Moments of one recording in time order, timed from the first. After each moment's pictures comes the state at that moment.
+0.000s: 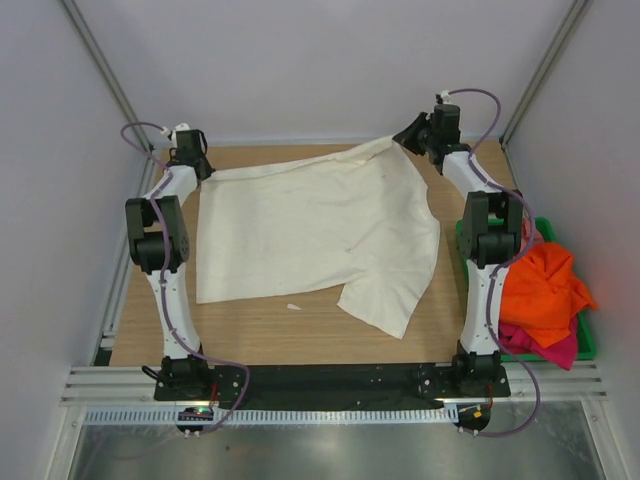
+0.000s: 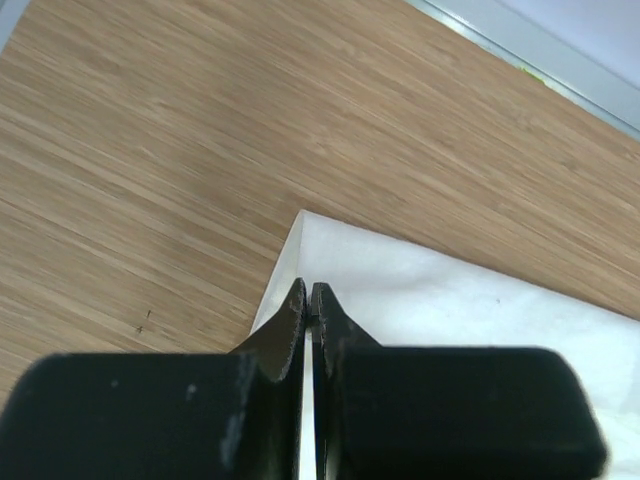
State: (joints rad) left arm 0.07 2.27 1.78 -0.18 -0.23 -0.35; right arm 0.05 2.29 1.90 0.00 -0.30 0.62
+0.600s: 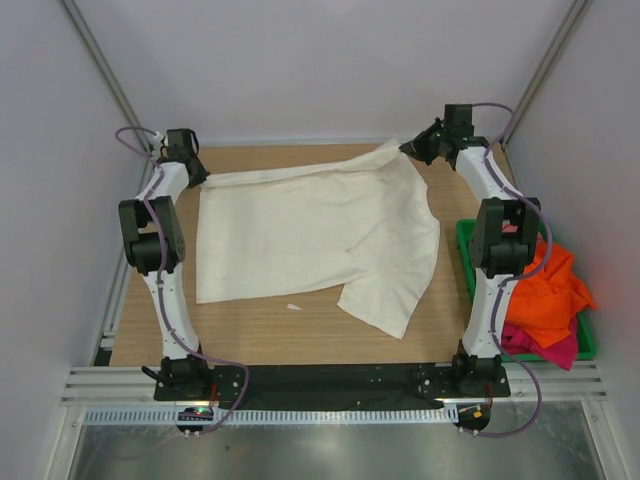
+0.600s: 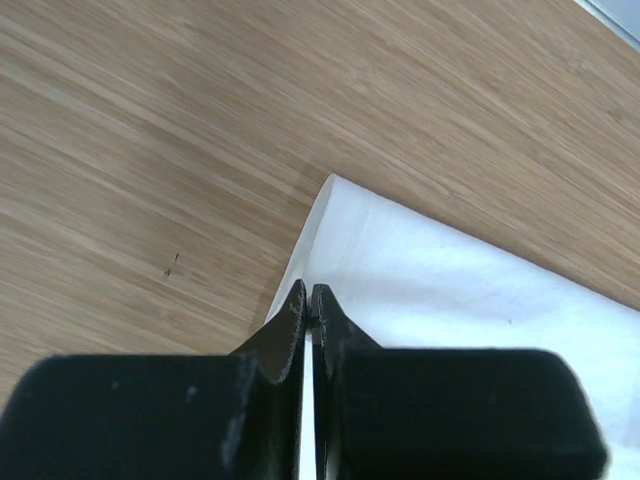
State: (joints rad) left arm 0.11 2.26 1.83 -0.37 -0.15 -0.40; right arm 0.02 2.13 1.86 -0.35 -0.29 0.92
